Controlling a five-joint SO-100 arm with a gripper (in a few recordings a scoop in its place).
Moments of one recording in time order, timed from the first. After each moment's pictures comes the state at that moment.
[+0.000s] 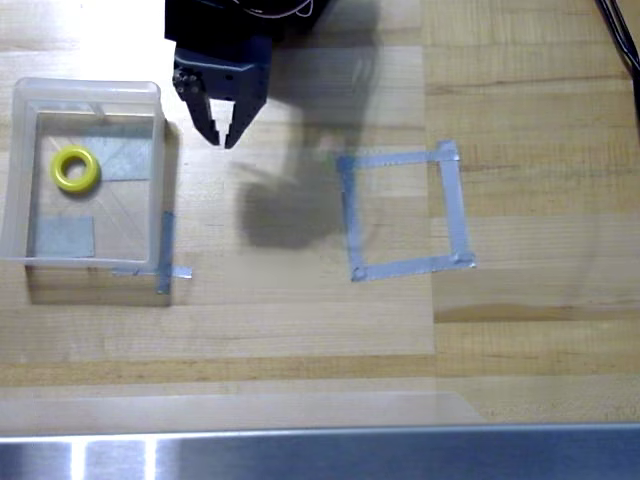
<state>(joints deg) 18.0 154.5 141.9 72.7 75.5</state>
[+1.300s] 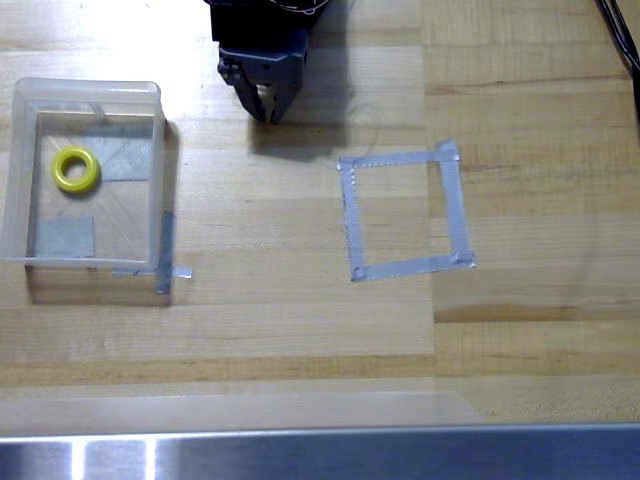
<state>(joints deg) 8.3 185.5 177.2 80.8 90.6</state>
